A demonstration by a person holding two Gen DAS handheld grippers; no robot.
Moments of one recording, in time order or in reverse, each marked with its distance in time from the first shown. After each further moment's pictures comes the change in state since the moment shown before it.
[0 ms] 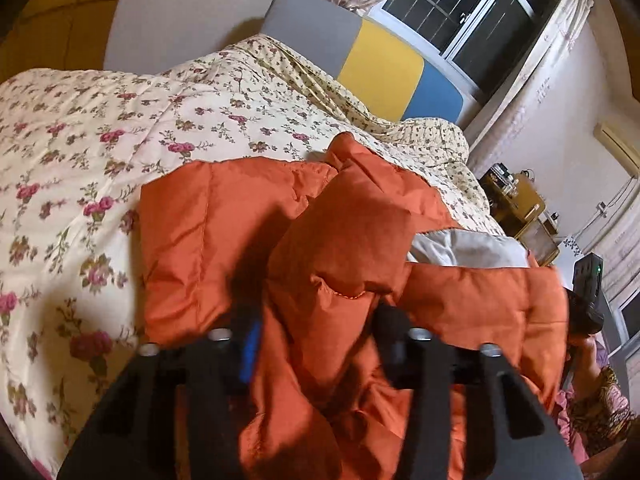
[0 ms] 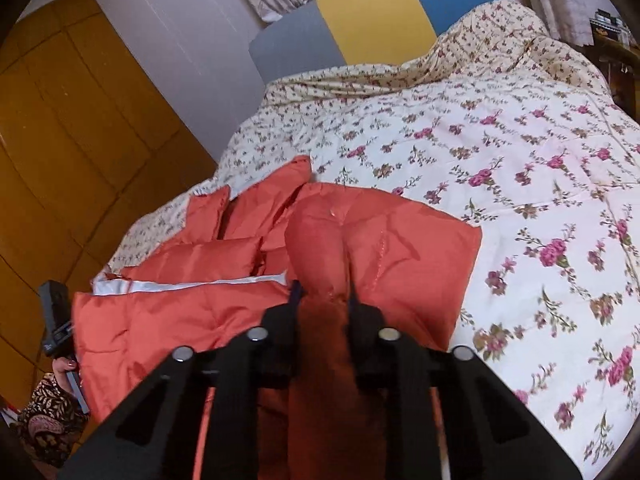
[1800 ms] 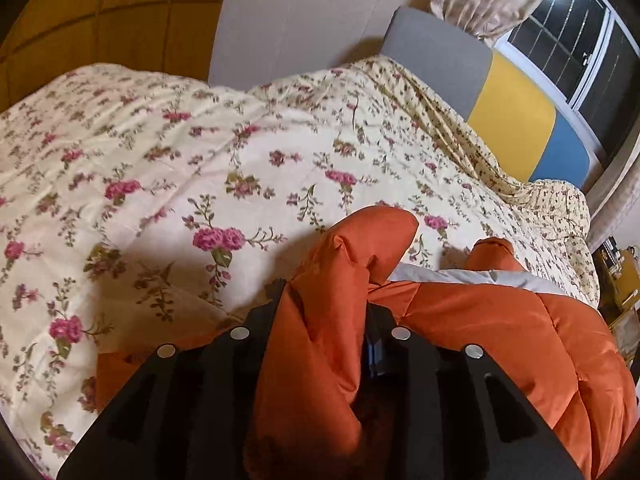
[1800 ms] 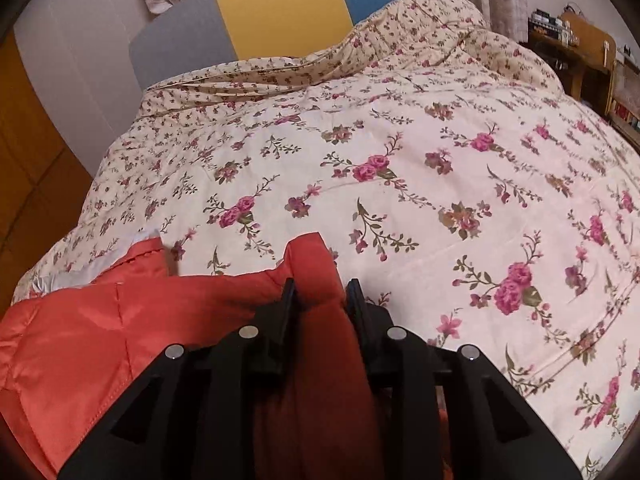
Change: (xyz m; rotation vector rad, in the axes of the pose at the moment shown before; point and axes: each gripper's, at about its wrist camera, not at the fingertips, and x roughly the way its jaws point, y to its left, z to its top) left arm 0.123 0.051 0.097 -0.212 -0.098 0.414; right arm 0.164 -0.065 0.100 0.118 0.017 -0.395
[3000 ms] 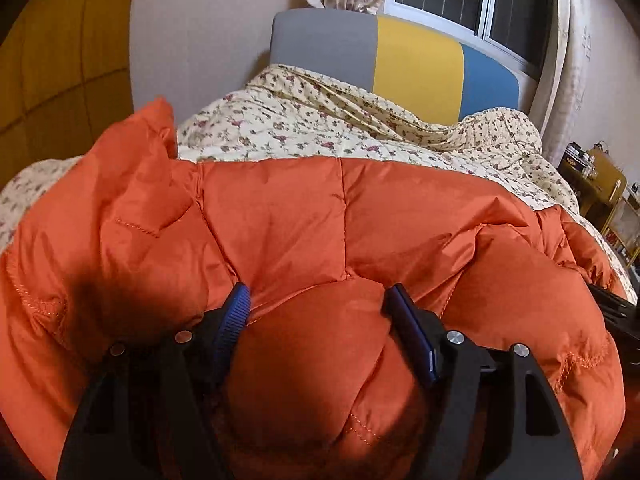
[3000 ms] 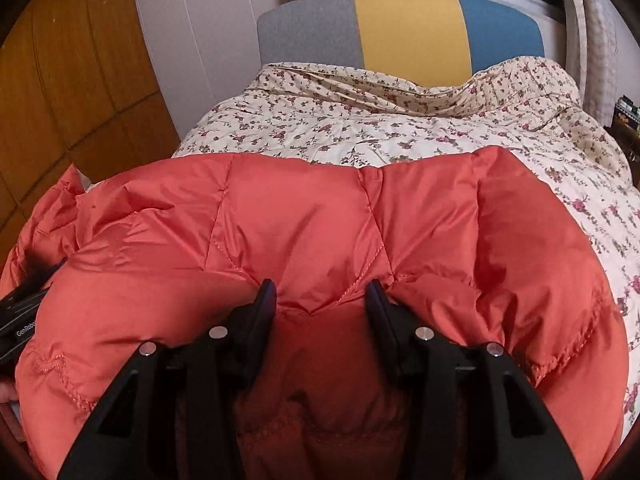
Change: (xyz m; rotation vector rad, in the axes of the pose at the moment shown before) left arm -0.021 -0.110 -0.062 0.357 -0.059 -0.079; right arm -0.034 0.094 -0.048 -0.327 -0.066 0.197
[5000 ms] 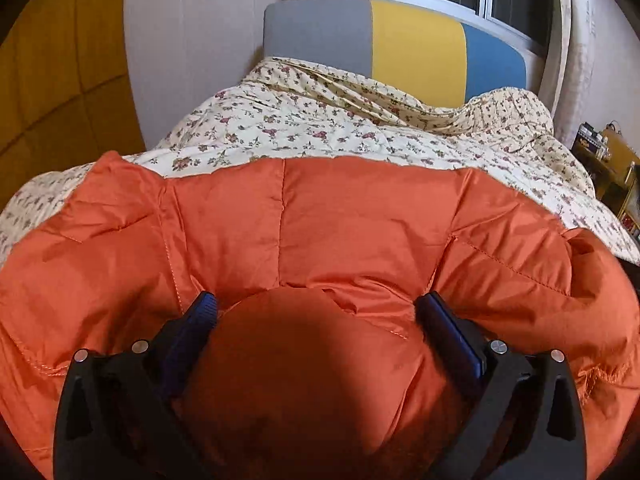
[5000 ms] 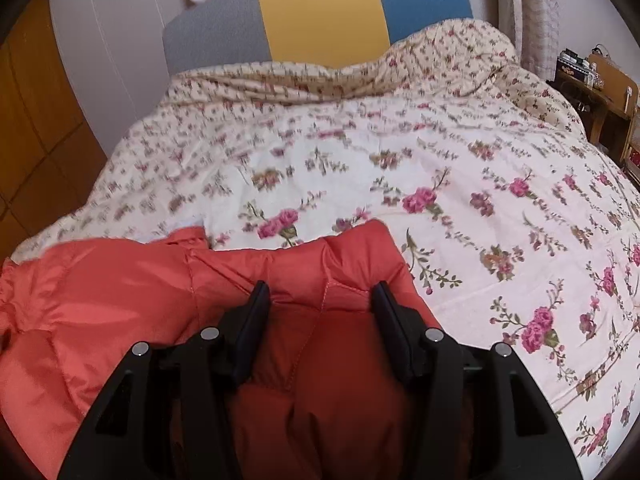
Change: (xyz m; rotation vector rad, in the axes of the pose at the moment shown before) left arm 0.025 -0.042 0.010 0.054 0.031 0.079; right arm 0.020 -0.084 0.027 0.182 0.010 -0.169
